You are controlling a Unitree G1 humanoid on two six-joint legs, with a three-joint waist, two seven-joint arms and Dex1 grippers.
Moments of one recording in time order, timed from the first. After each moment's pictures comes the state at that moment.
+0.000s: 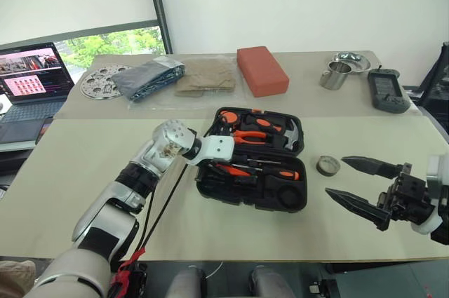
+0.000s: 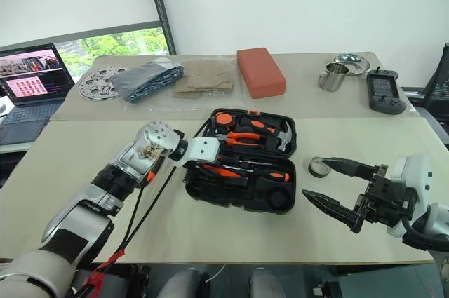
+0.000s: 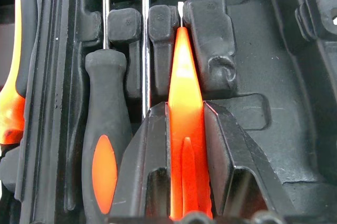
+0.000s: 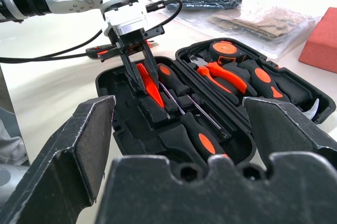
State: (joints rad) left arm -0.86 0.42 -0.48 0.48 0.13 0.06 -1.34; right arm 0.28 -0.78 -0.59 -0.56 0.80 0.44 1.02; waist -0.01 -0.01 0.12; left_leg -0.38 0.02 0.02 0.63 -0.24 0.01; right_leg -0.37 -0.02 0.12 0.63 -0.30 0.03
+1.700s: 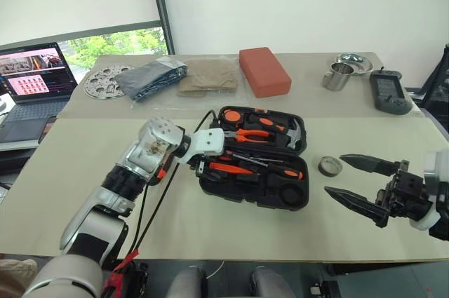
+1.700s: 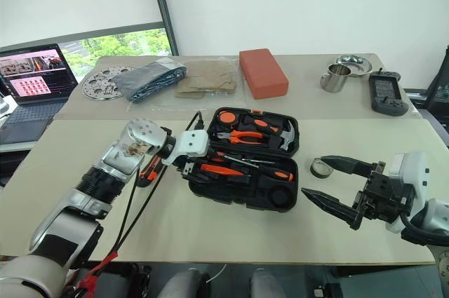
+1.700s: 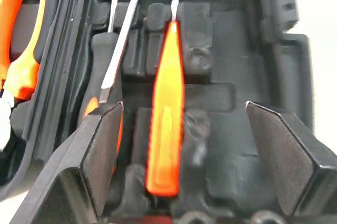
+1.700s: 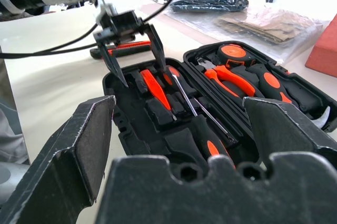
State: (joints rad) left arm -0.81 0.52 -0.37 0.29 0.02 0.24 -1.41; right arm 0.24 -0.79 -0.57 -0.53 0.79 0.44 1.04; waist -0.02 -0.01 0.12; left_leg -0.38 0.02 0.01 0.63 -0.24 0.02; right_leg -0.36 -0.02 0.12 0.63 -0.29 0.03
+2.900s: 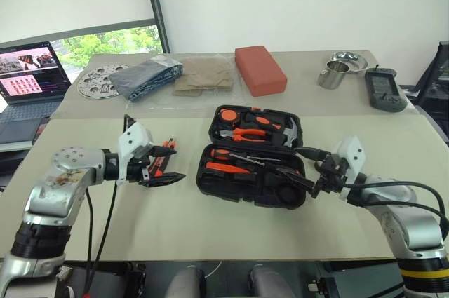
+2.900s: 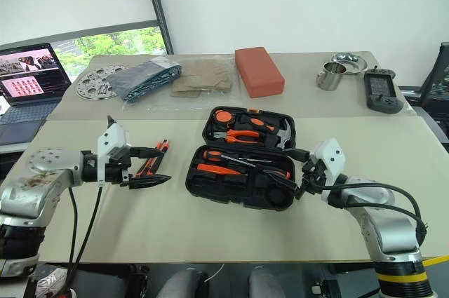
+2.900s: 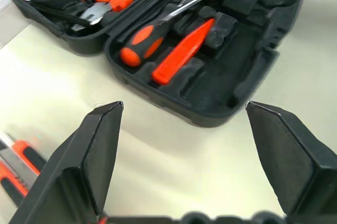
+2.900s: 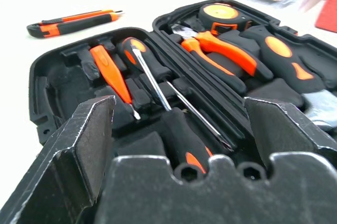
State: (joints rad) left arm -0.27 0.79 0.10 -0.26 -0.40 0.60 -1.18; right arm -0.11 -0.64 -0.08 -0.25 0.47 0.38 0.86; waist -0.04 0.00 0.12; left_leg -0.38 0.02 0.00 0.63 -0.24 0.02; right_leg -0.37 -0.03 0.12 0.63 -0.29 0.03
